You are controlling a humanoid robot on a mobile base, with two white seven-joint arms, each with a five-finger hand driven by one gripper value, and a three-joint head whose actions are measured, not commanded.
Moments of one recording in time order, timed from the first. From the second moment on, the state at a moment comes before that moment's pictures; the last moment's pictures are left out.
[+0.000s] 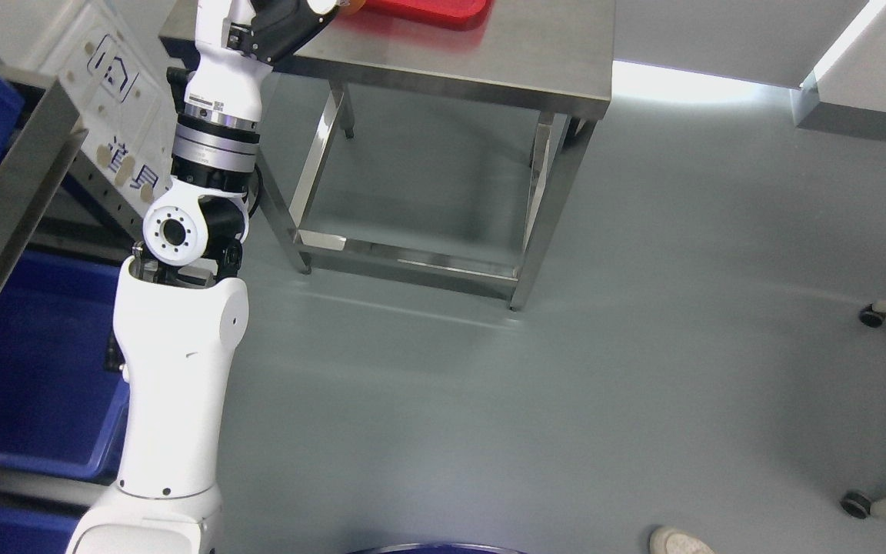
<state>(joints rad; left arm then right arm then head) -0.54 0.00 -0.08 -1.63 0.16 -0.24 -0.19 0.00 0.00 0.00 0.00 0.00 0.04 0.03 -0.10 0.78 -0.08</state>
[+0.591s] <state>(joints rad) -0.54 0.00 -0.10 -1.63 0.17 -0.23 -0.19 0.00 0.00 0.00 0.00 0.00 0.04 0.03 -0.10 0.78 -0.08</state>
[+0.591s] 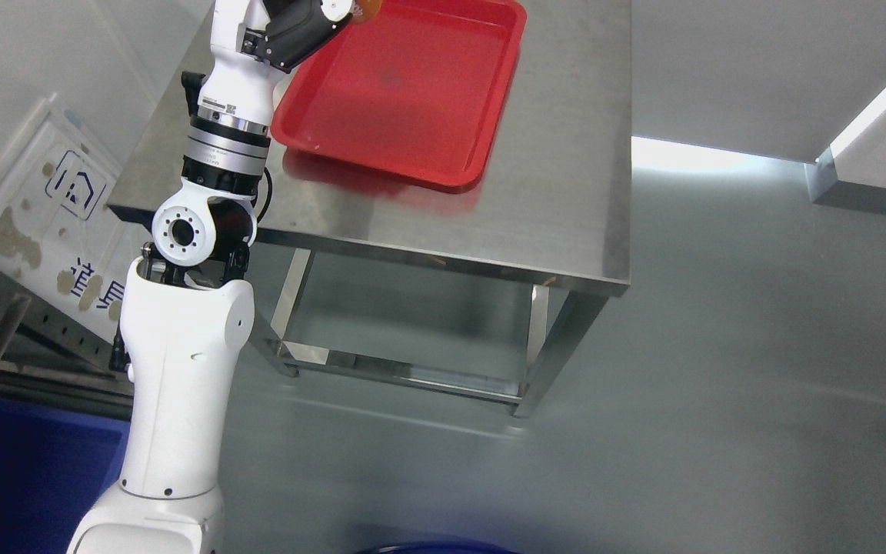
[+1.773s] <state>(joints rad) -0.53 0.00 -0.11 -1.64 0.17 0.08 -0.20 0.00 0.00 0.00 0.00 0.00 0.04 0.03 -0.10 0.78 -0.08</state>
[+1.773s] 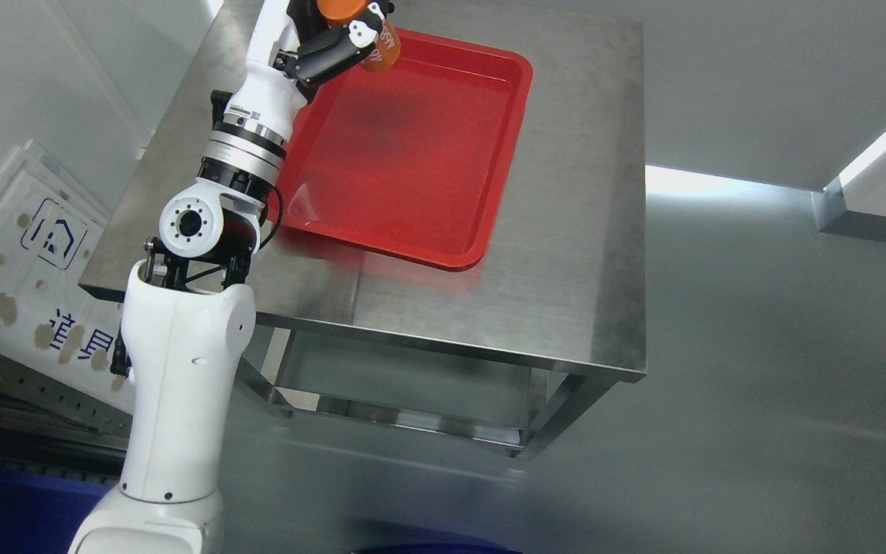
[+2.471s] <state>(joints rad) -0.52 0.00 -0.18 -1.61 0.11 0.14 -0.20 0.00 0.00 0.00 0.00 0.00 0.04 0.03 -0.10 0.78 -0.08</state>
